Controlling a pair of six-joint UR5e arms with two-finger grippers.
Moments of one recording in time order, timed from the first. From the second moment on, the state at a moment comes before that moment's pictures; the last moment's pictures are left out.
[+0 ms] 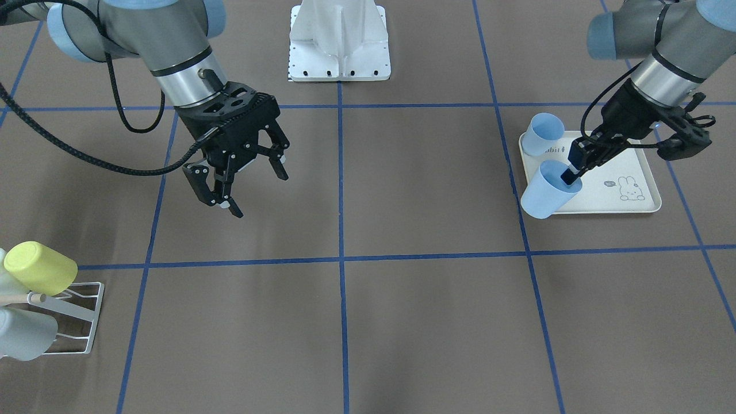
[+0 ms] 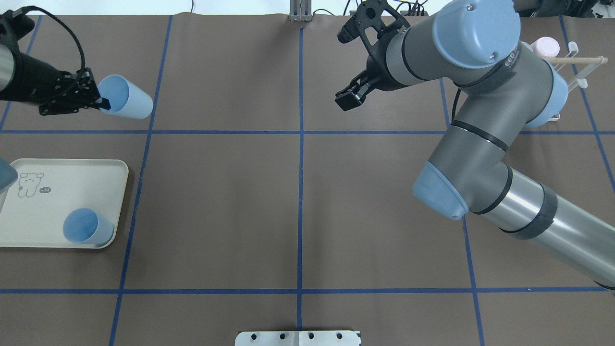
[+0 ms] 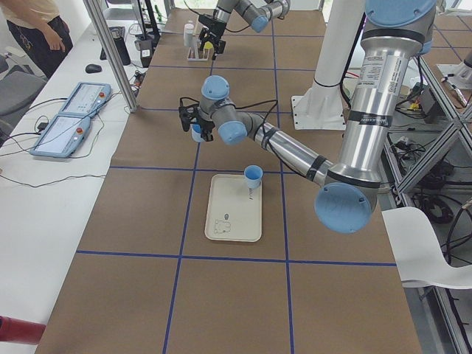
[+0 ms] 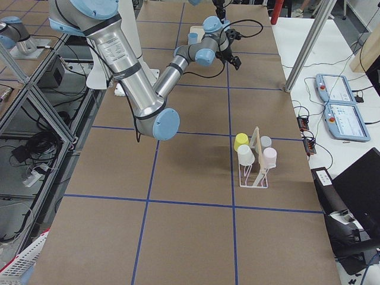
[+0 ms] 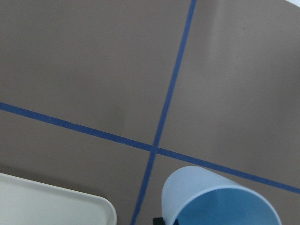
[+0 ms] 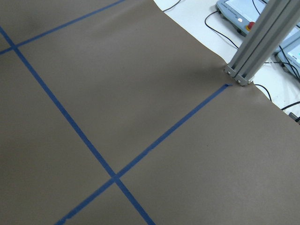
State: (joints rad) left arm -1.04 -1.79 -1.89 -2.06 -2.23 -1.44; right arm 0.75 -0.93 1.82 -1.32 1.82 0.31
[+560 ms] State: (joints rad) left arm -1.04 -1.98 -1.90 -2.20 -2.31 -1.87; right arm 0.68 -0.91 1.75 -0.98 1.73 0.25
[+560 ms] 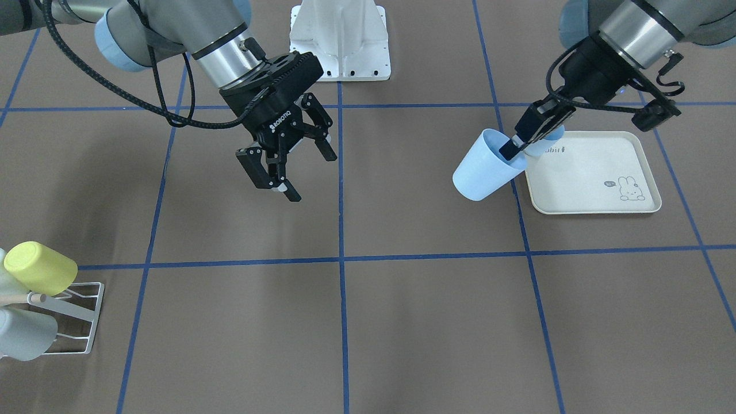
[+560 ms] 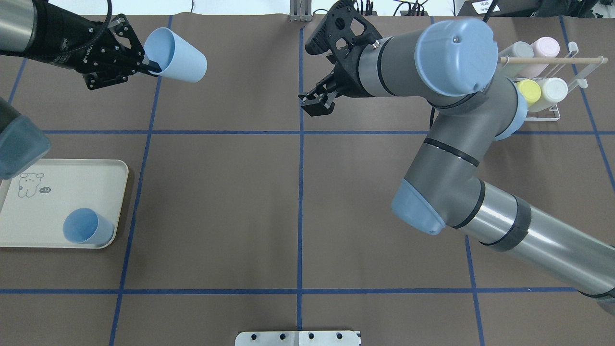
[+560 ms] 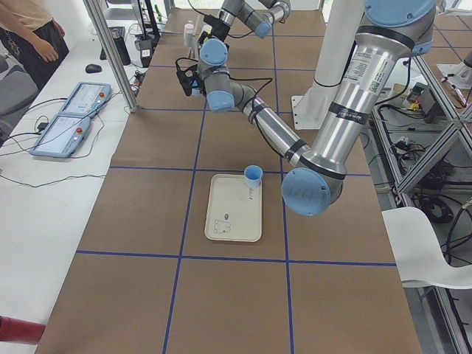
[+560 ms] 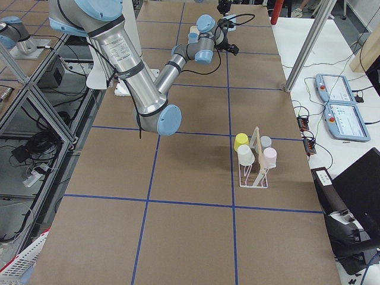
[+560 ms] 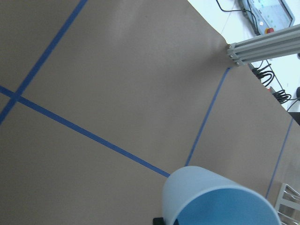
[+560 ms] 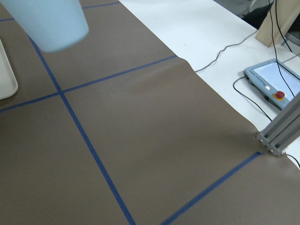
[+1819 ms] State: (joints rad) left arm -0.92 -2.11 -1.89 -2.26 -2.37 -2.08; right arm 0.59 -0.92 1.58 -0.37 1.62 0.02
